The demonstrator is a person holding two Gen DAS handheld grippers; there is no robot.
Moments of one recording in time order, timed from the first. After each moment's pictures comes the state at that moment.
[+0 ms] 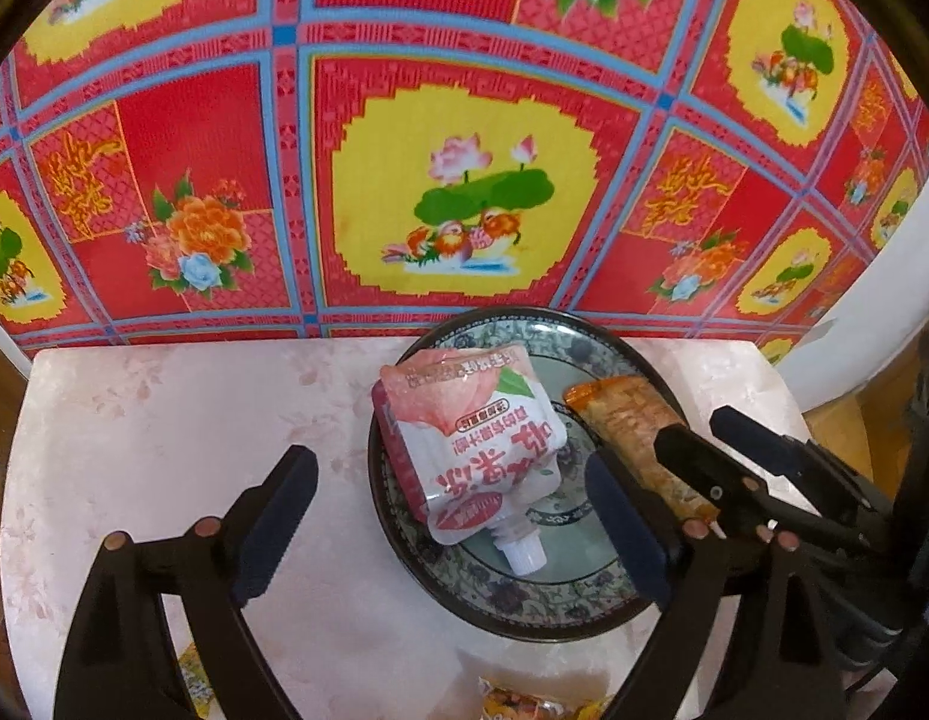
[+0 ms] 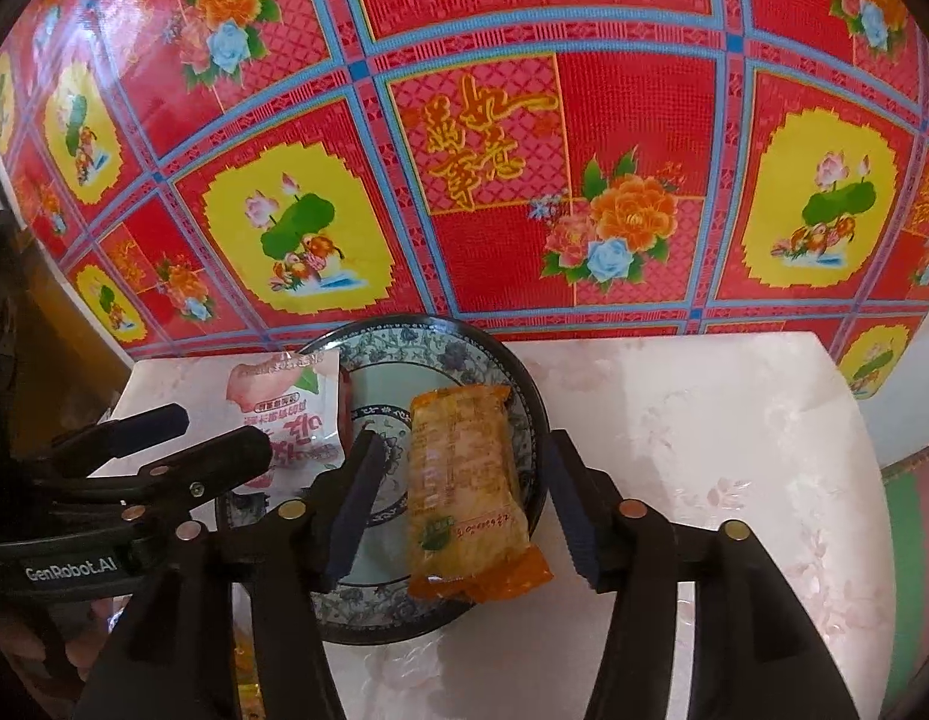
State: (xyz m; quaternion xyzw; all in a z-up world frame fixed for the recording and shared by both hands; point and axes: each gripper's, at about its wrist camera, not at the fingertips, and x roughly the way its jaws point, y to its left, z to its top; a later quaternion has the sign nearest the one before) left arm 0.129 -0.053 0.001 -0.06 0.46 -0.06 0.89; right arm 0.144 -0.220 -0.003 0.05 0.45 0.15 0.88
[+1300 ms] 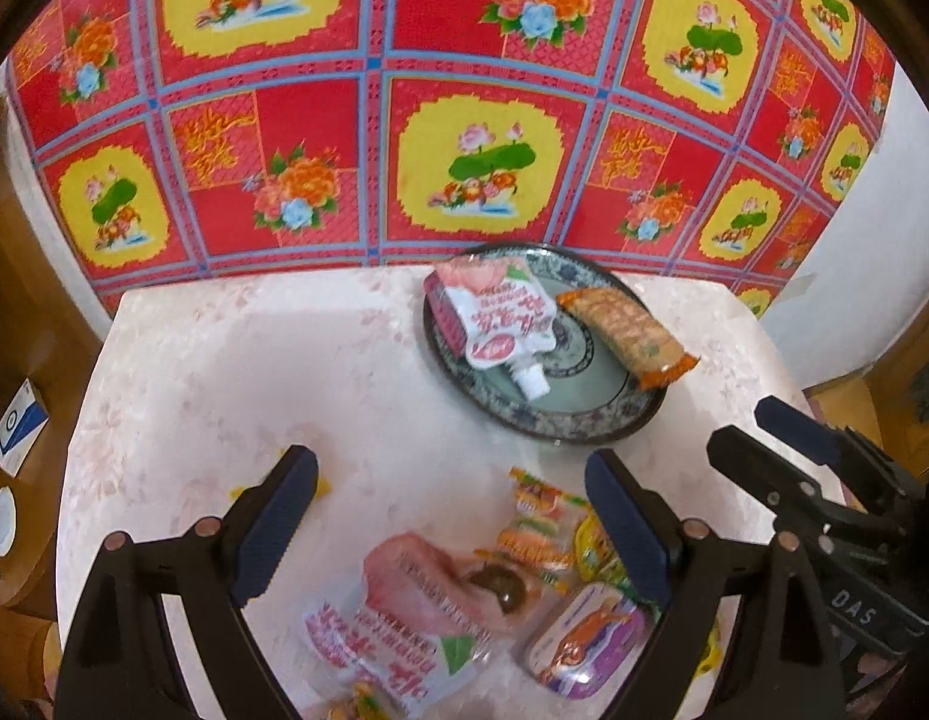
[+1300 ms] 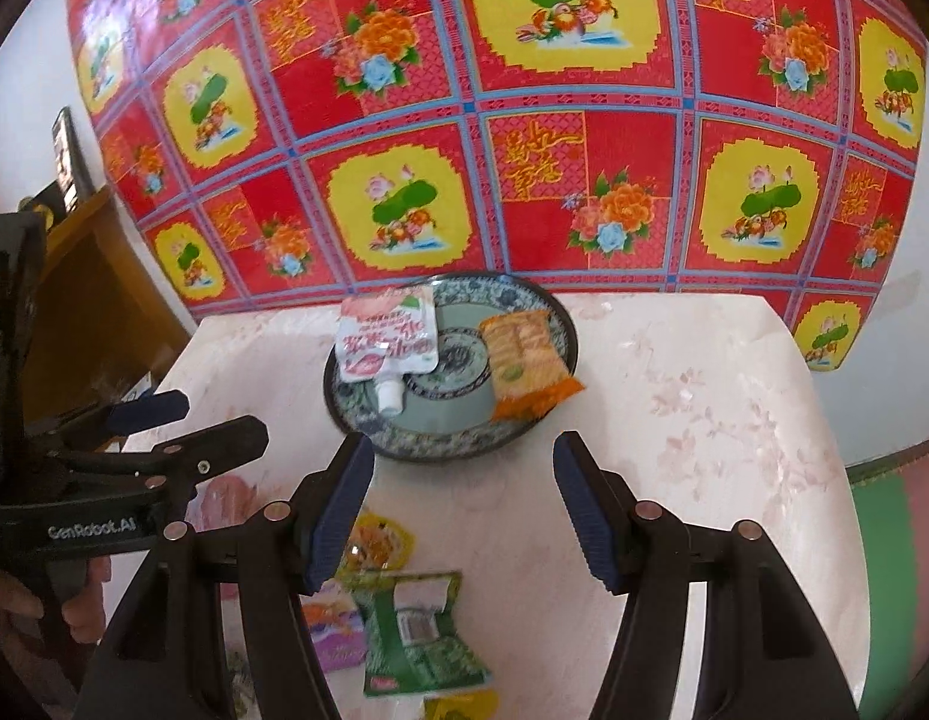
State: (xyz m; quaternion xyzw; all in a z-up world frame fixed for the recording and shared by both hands) left arm 0.027 -0.032 0.021 -0.04 0.45 -0.04 0.89; right arm 0.038 -0.212 0.042 0.04 0.43 0.16 0.89
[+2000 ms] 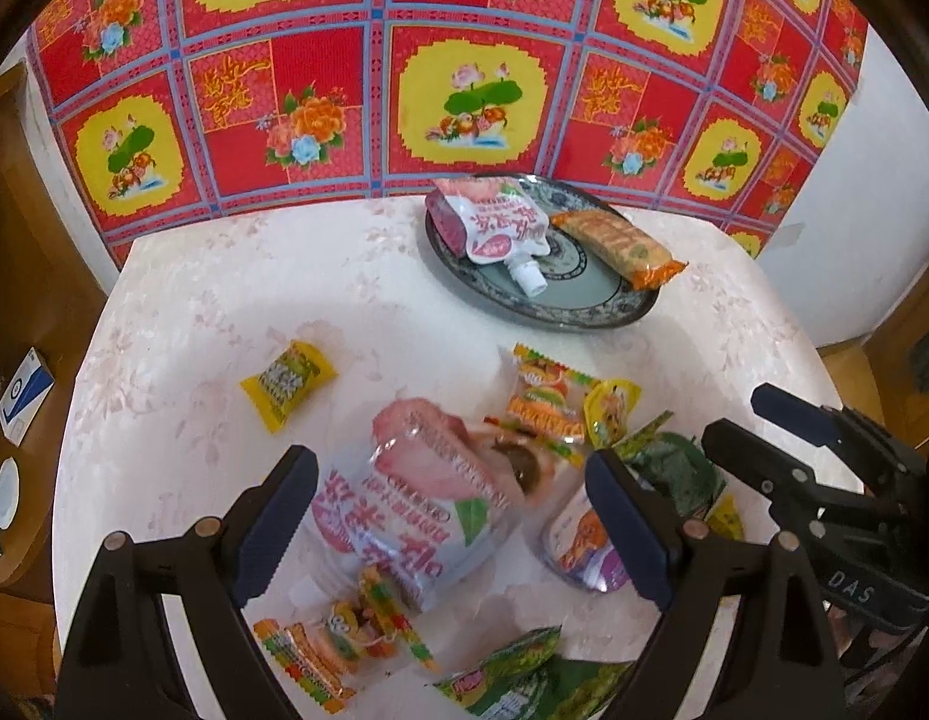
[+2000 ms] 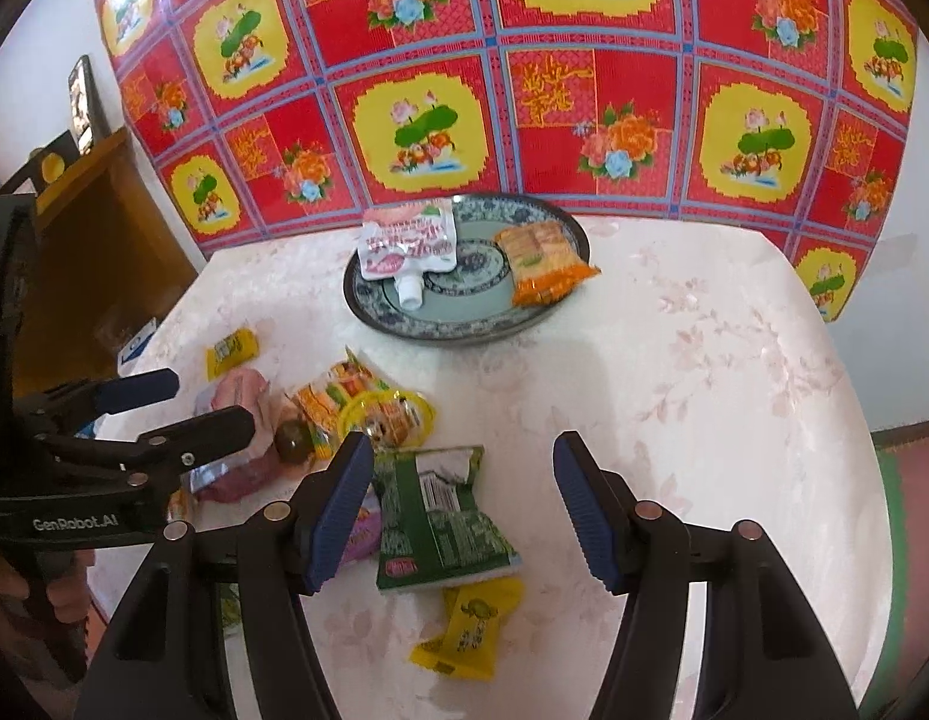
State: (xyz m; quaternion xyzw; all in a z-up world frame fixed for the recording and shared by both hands) left arm -0.020 -0.029 0.001 -0.02 0.47 -0.05 0.88; right arm -0.006 -0.207 0.022 0.02 0.46 0.16 0.87
